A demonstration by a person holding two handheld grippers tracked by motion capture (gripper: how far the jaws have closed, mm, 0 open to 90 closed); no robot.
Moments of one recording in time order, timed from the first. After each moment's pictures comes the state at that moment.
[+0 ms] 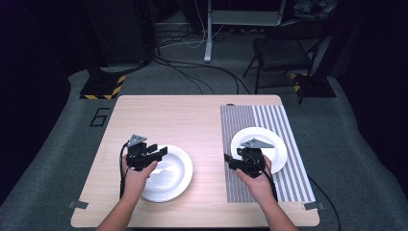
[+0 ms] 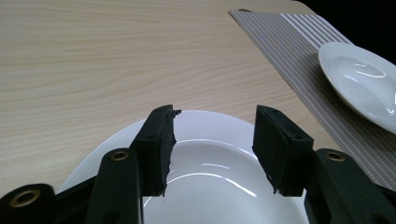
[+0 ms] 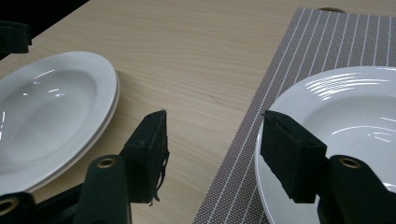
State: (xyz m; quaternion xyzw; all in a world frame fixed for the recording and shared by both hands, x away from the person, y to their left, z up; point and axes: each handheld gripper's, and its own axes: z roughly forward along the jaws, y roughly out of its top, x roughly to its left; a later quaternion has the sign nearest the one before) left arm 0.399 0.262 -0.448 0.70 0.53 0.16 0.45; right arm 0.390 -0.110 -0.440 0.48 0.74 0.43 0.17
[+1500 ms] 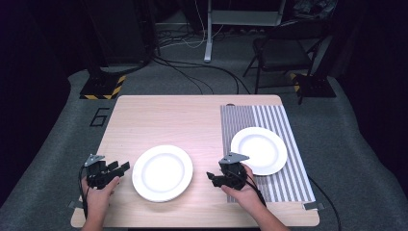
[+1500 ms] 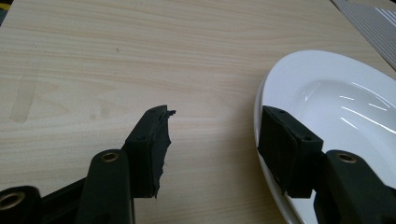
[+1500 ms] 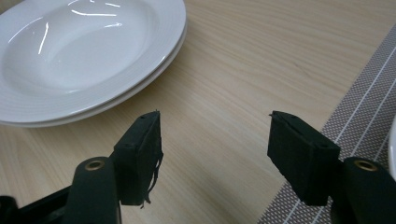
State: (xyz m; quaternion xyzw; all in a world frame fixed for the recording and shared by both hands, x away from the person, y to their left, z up) left arm 0.362 0.375 -0.494 0.65 0.61 0.19 0.42; right arm 0.375 -0.065 -0.484 0.38 0.82 0.41 0.13
